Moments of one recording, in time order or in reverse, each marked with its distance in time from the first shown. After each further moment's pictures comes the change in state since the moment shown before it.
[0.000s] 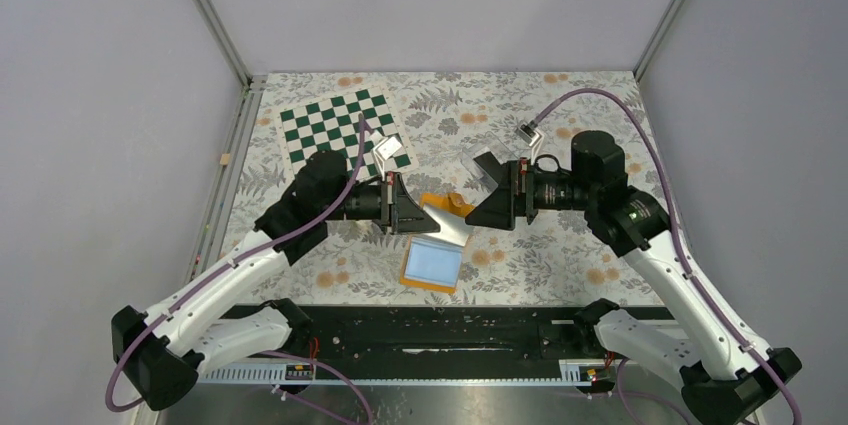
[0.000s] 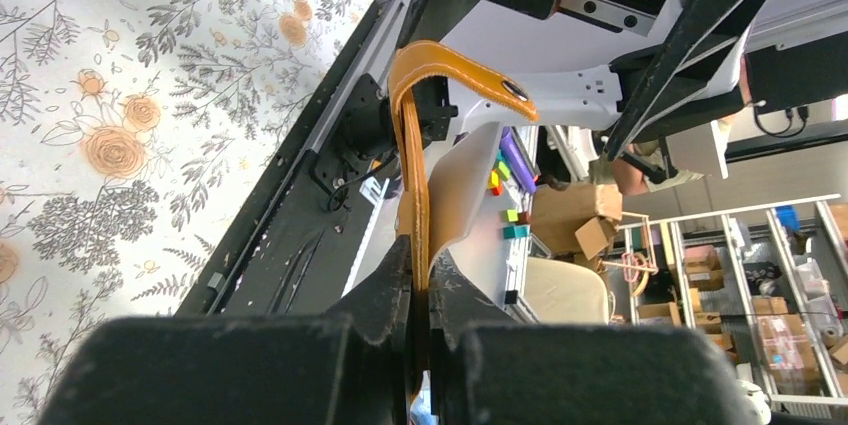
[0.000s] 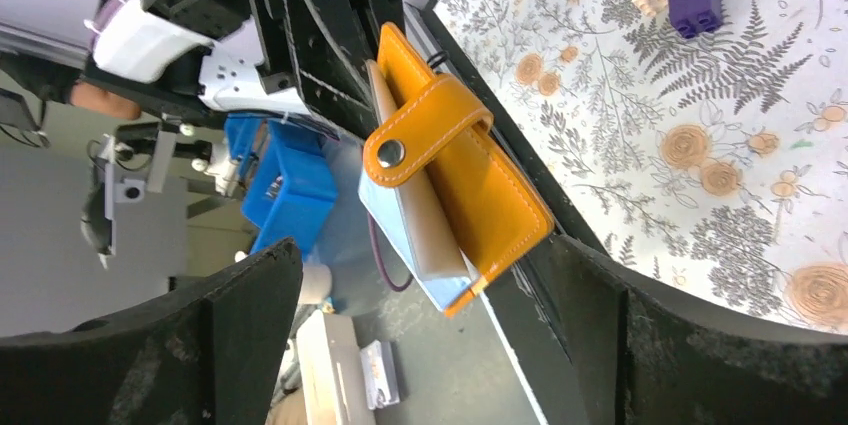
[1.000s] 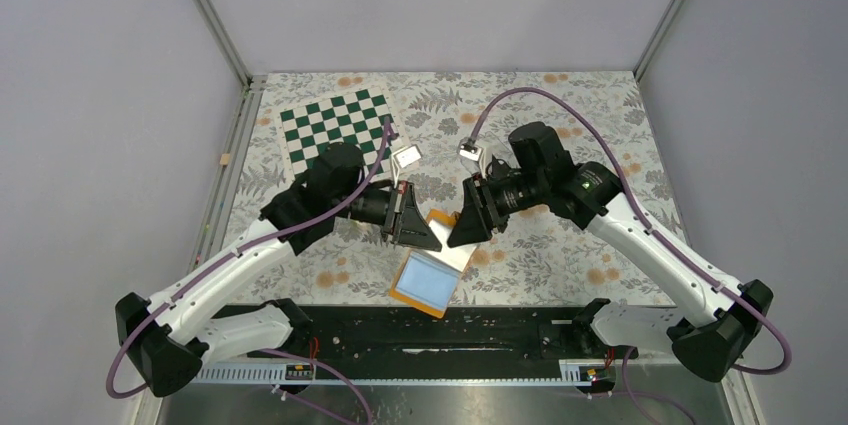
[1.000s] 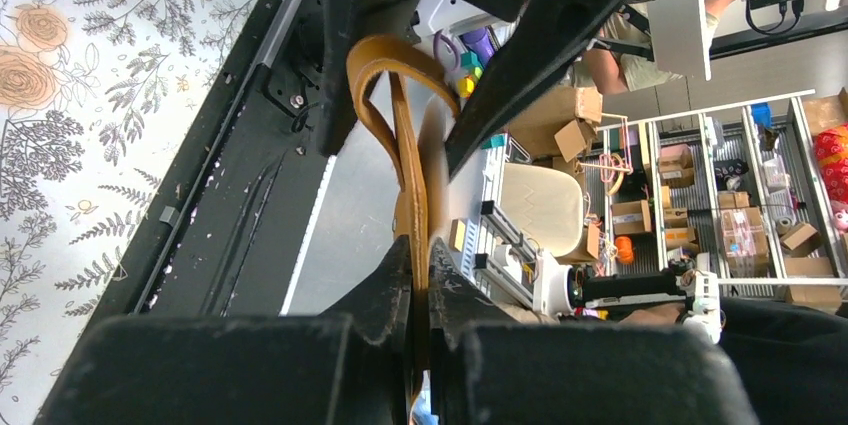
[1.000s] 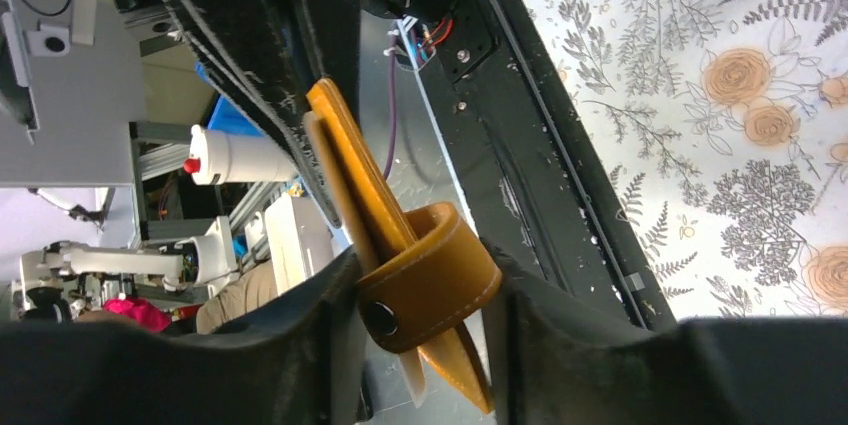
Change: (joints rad) left arm -0.045 0.079 0.153 -0.255 0.148 0.121; right arm 0.196 0.245 0.181 -0.278 0.018 -0.307
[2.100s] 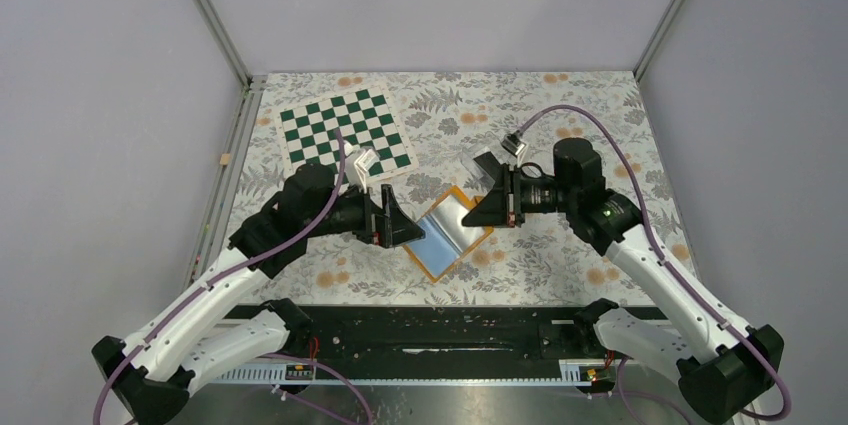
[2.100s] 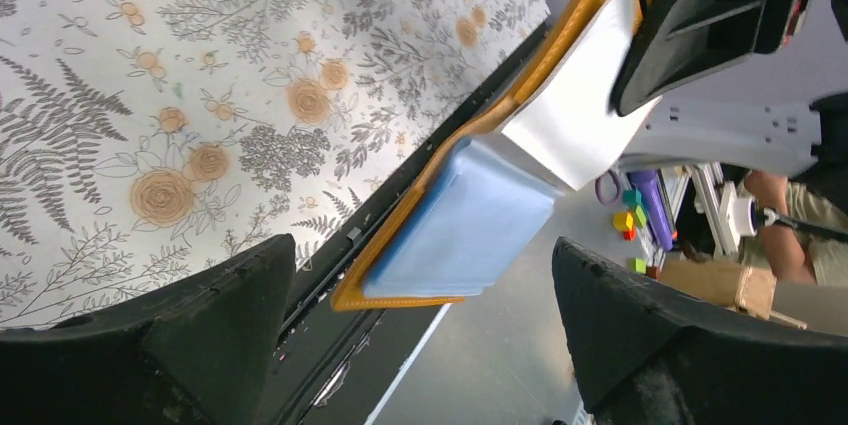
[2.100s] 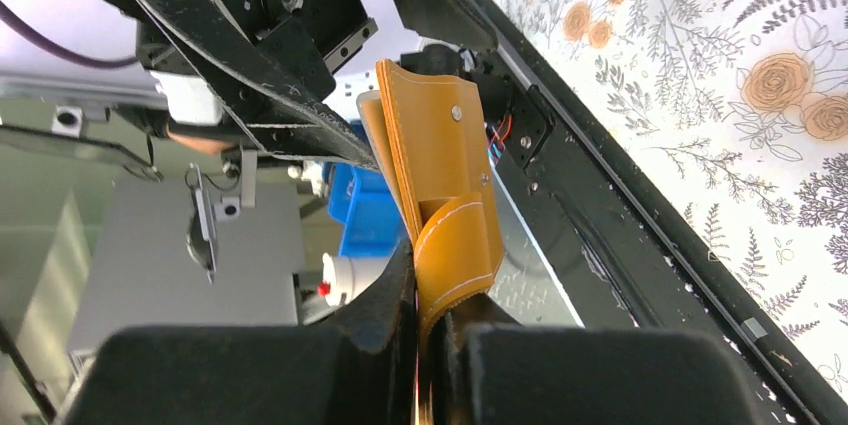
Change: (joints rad) left arm 0.049 -0.209 -0.099 -0.161 -0.435 0.097; right arm -0.178 -0.189 -0.306 0.424 -0.093 0.511
